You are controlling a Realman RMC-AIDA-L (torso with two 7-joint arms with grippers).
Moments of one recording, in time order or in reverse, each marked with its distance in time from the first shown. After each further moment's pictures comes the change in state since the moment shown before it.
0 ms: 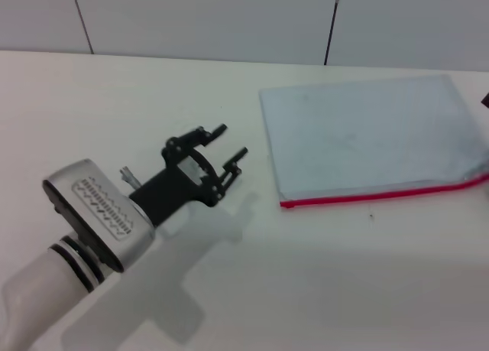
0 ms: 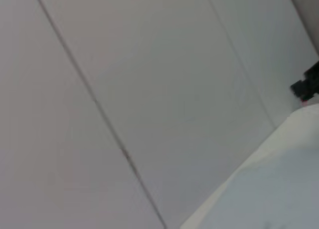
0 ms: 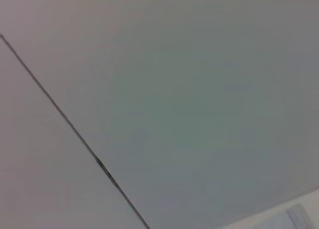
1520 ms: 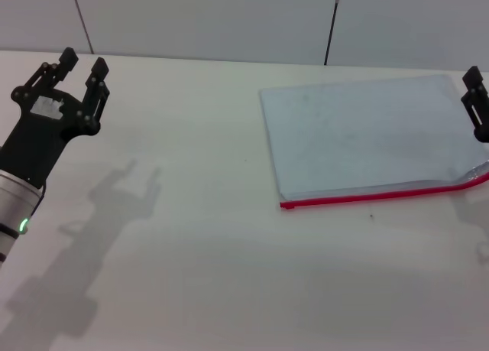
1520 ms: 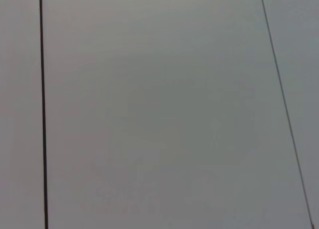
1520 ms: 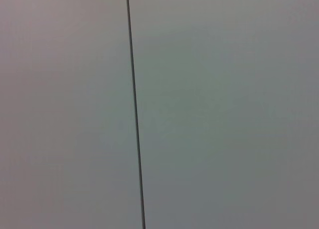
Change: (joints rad) left arm 0.101 0.008 -0.014 0.182 -0.283 0.321 -0.430; right arm -0.081 0.013 -0.001 0.429 0.368 -0.260 -1.063
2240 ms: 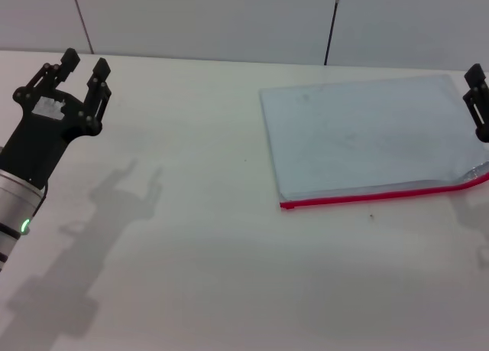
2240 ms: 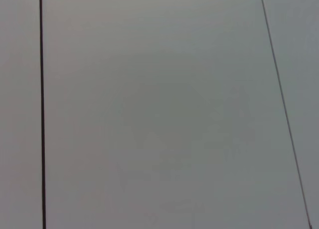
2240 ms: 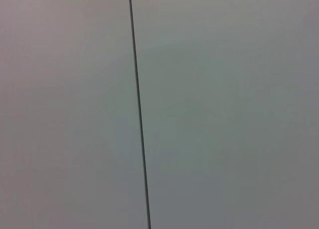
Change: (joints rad) left arm 0.000 -0.001 0.000 -0.004 0.000 0.000 -0.003; right arm -0.008 -0.002 -0.003 0.014 -0.003 -0.038 0.003
